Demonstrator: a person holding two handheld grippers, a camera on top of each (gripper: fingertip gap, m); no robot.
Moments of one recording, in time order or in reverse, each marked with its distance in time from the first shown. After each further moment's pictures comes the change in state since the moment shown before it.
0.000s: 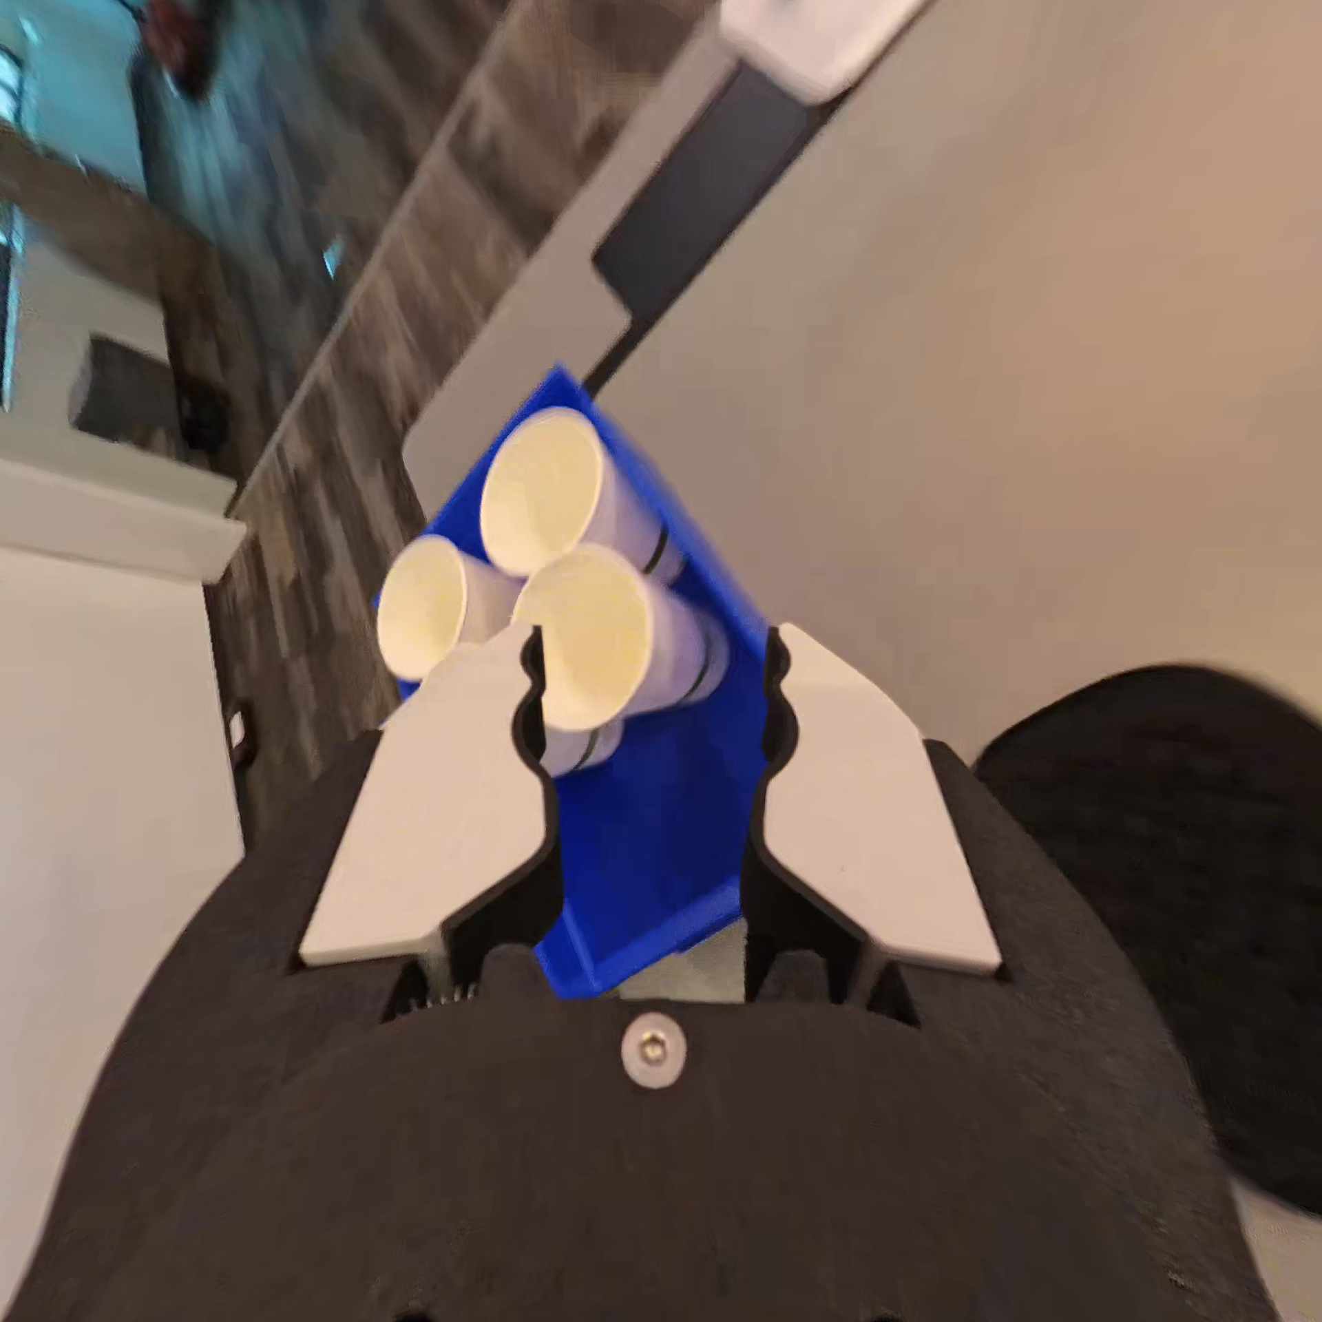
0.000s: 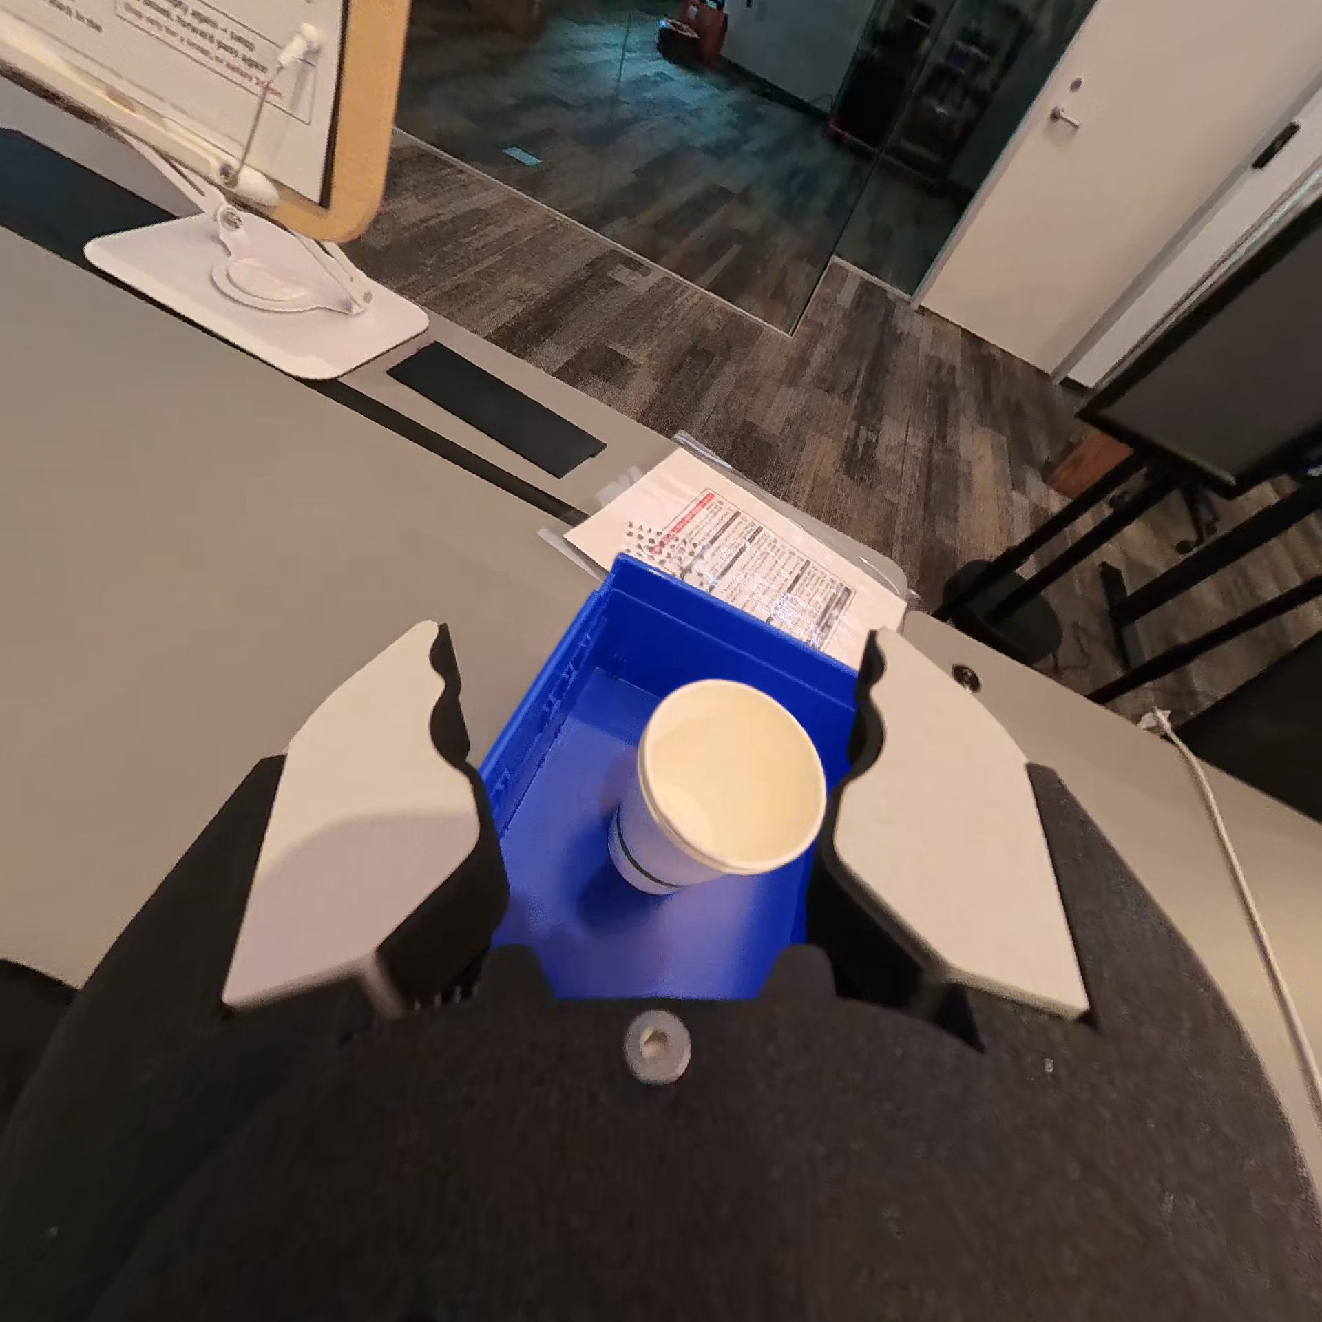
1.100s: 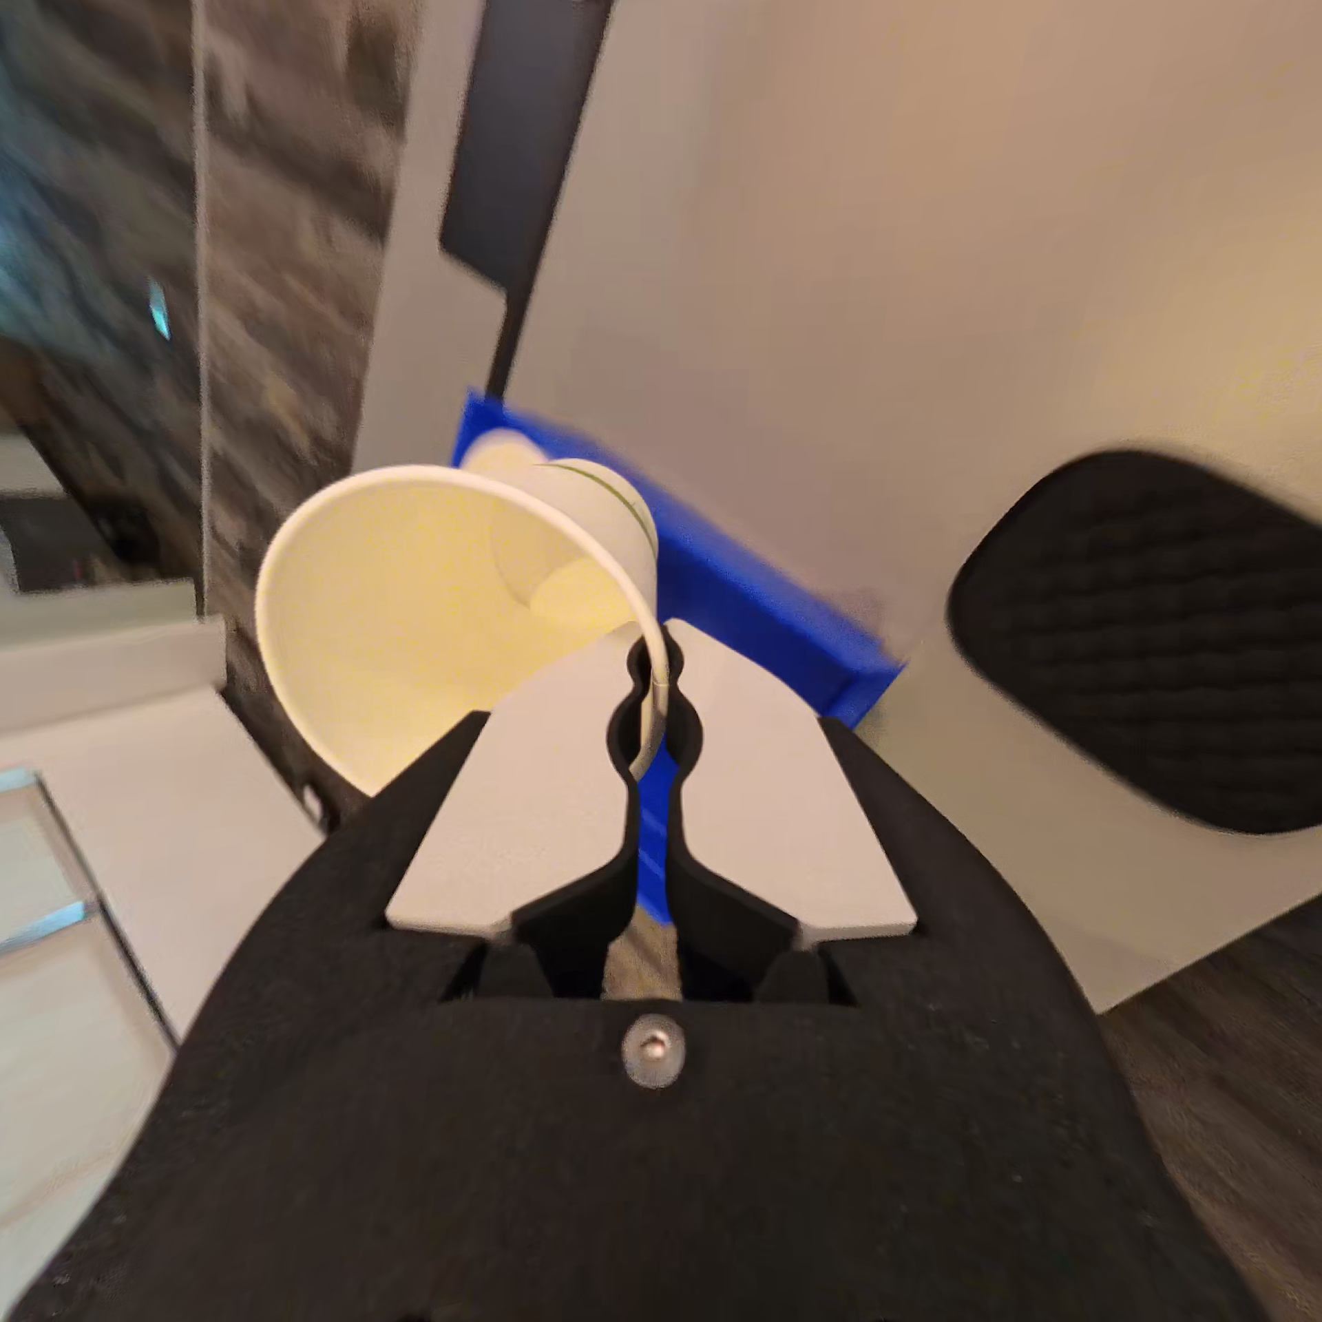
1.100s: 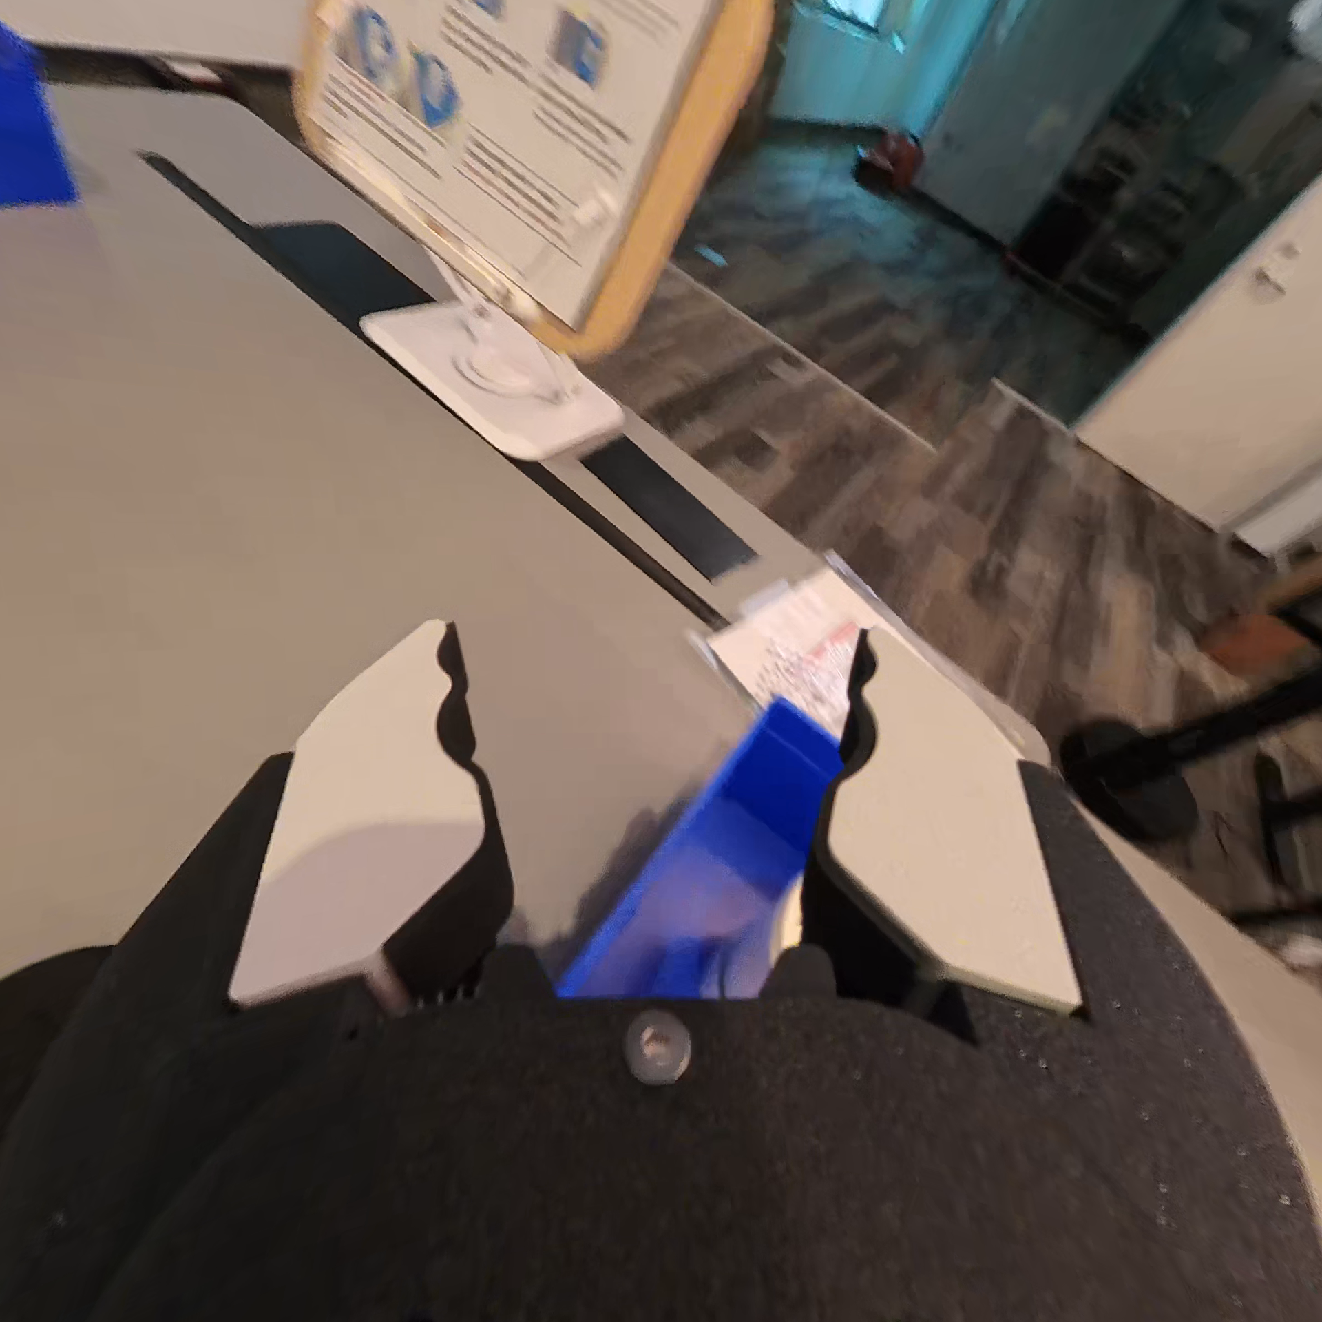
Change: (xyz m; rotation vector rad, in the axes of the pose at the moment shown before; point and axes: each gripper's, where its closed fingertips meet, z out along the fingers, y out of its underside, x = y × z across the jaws) left arm -0.004 -0.021 -0.030 -0.168 0.203 0.339; right arm -0.071 -0.047 0.017 0.107 -0.240 -0.112
